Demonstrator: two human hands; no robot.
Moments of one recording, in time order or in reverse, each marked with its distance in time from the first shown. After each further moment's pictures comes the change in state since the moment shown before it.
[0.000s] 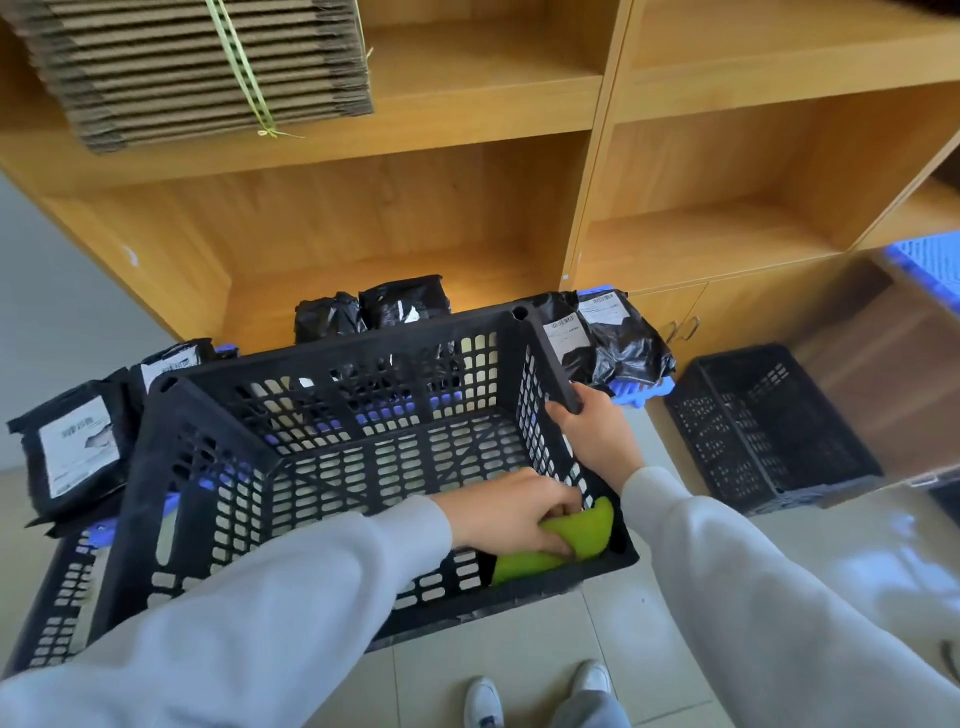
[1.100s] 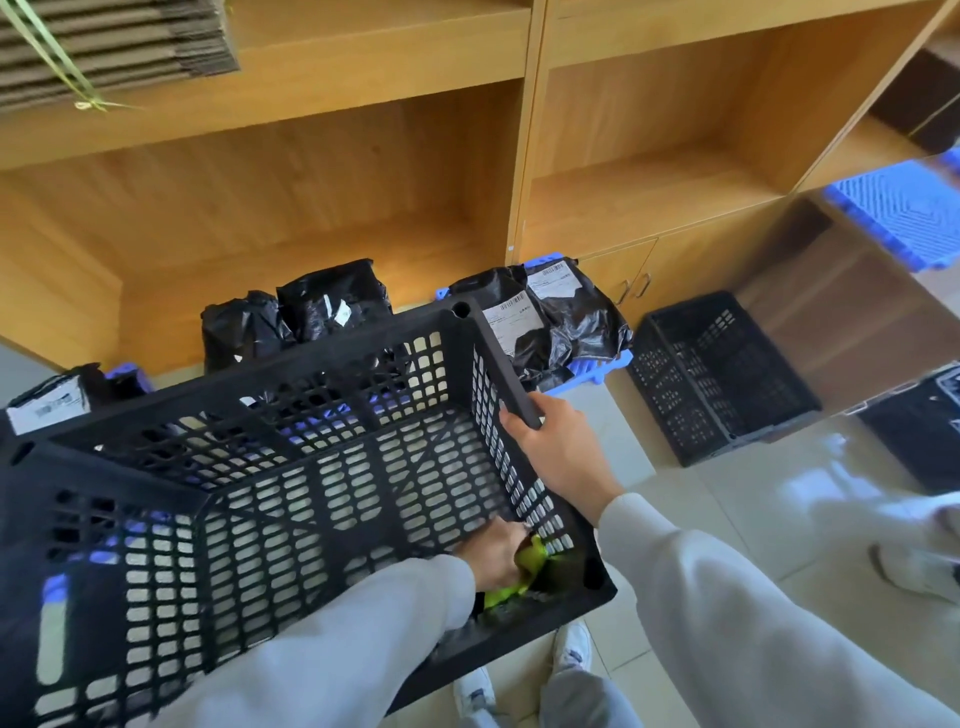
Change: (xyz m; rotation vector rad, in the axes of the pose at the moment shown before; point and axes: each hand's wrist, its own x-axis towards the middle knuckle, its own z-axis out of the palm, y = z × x) left_hand 0.092 -0.093 0.121 -0.122 -0.081 -0.302; right_hand 0.005 0.007 0.000 -0.002 0.007 0.017
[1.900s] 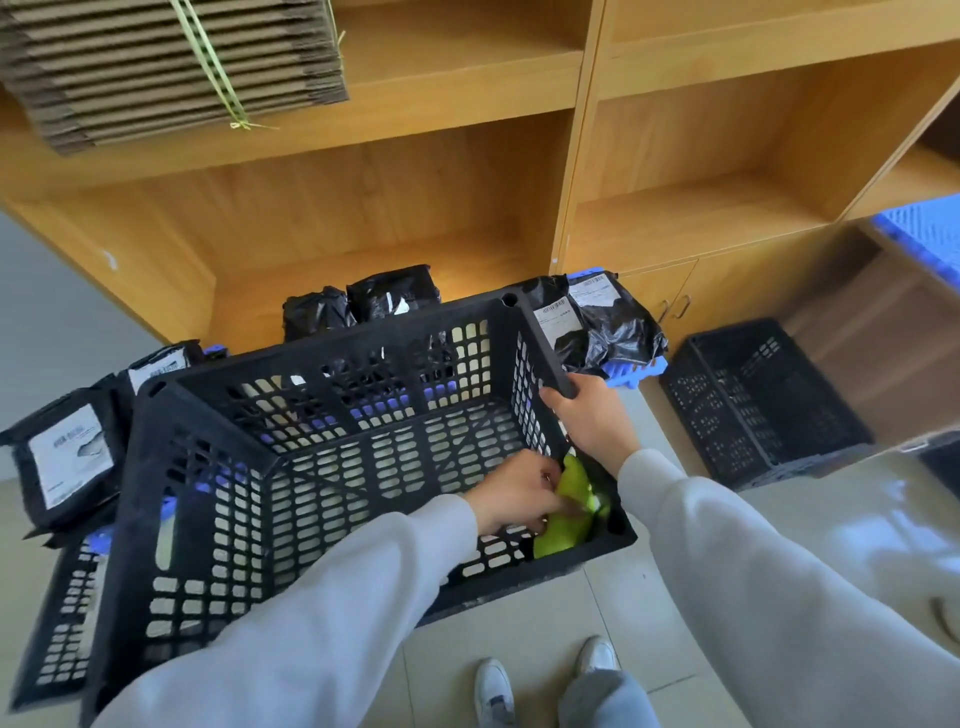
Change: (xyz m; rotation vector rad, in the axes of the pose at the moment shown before) left_hand -0.075 0.055 -0.068 -0.636 0.076 -0.068; right_hand -0.002 -0.002 0.001 0.029 0.003 0.011
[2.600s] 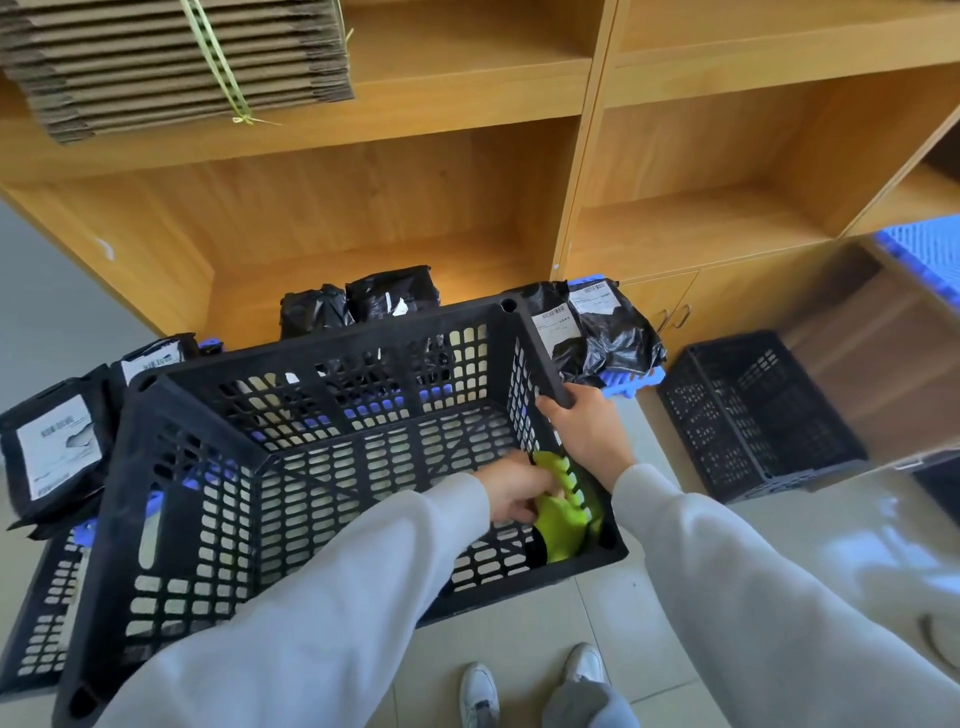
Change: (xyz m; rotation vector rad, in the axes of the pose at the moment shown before) left_hand 0.023 0.015 -0.003 -0.378 0.077 -0.317; right_hand -0.003 -0.004 -0.002 -0.018 0.018 -0.010
